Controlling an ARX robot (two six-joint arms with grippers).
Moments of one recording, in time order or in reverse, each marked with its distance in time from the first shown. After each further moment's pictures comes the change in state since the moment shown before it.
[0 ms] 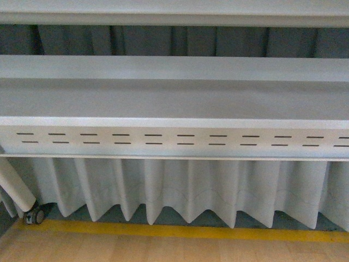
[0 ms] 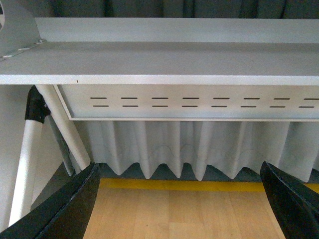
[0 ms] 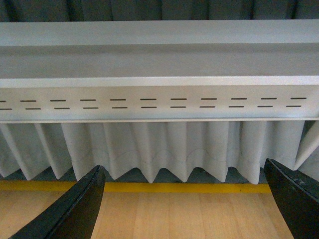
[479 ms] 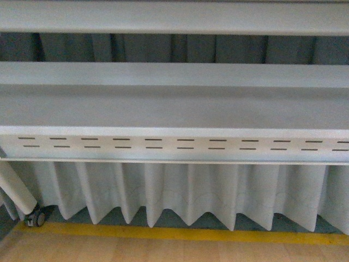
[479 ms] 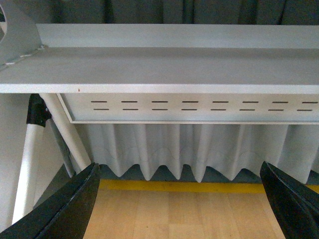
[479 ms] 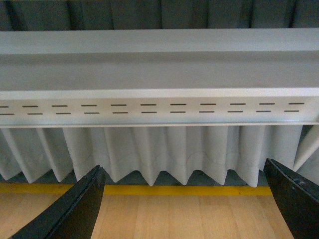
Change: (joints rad) left arm 0.000 0.000 0.000 -0.004 0.000 0.000; right arm 0.000 0.000 0.000 -0.002 0.000 0.000
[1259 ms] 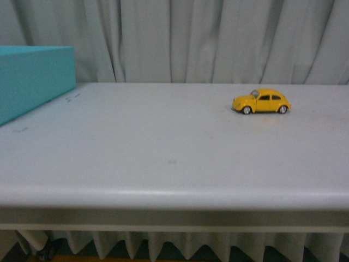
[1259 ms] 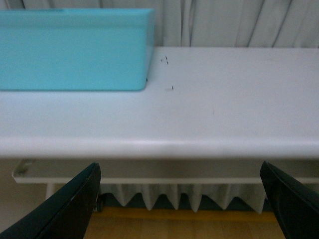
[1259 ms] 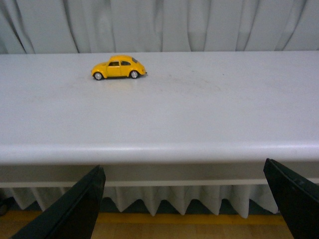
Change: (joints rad) left arm 0.000 0.000 0.000 0.003 -0.001 0.000; right arm 0.000 0.000 0.000 0.003 0.000 0.000
